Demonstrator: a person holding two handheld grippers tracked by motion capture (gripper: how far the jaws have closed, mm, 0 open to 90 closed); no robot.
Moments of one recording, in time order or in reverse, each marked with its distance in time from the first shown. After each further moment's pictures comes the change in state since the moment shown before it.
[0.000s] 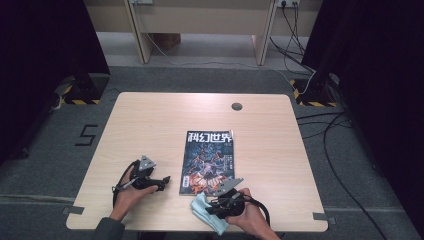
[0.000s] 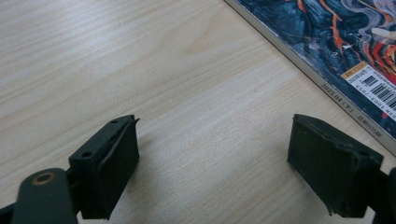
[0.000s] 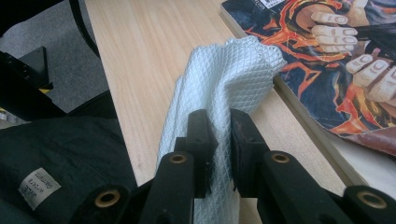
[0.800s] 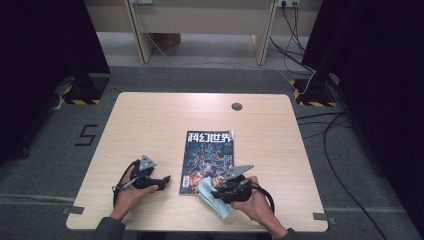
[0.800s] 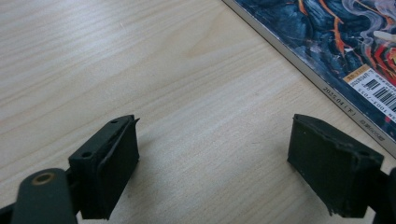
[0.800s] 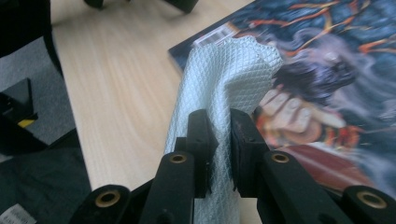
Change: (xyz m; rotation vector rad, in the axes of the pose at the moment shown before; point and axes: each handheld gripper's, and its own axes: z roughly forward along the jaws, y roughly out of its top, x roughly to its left) left arm 0.000 0.000 0.001 -0.004 -0.003 0.002; right arm -0.031 0.014 -0.024 -0.089 -0.064 0.063
